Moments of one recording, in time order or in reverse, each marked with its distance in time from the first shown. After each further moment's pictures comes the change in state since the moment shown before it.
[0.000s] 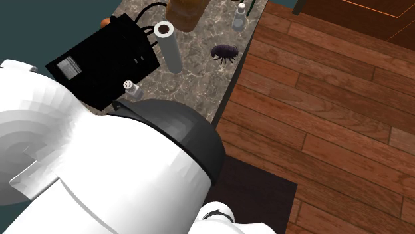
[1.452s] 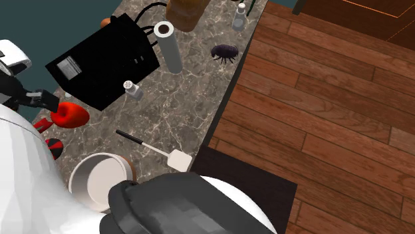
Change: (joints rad) arm -0.153 -0.268 0.093 -0.011 0.575 -0.233 0.091
